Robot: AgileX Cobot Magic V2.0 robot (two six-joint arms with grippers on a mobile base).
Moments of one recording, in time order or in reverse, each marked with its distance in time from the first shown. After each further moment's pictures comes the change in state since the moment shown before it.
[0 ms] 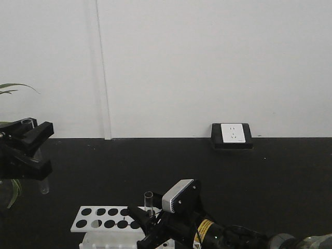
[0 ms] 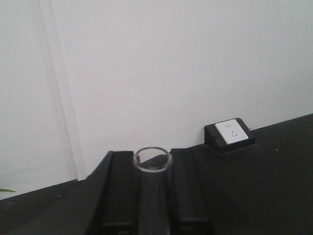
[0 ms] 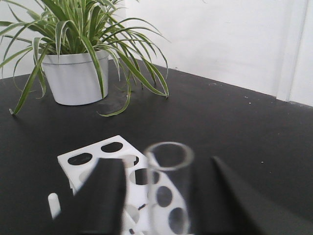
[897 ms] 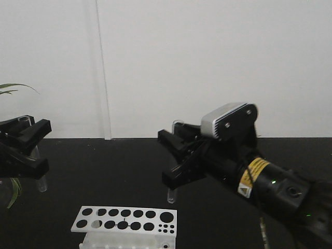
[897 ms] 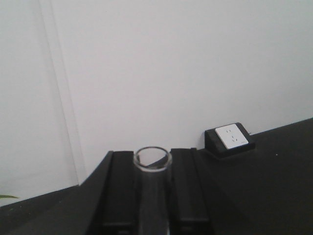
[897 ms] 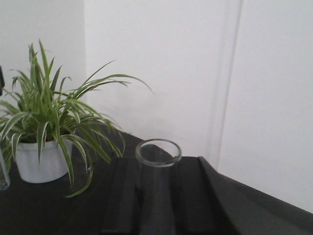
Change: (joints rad) left arm 0.000 -0.039 0.002 0.000 0.006 0.000; right arm 0.000 -0.599 0.000 0.005 0.491 0.113
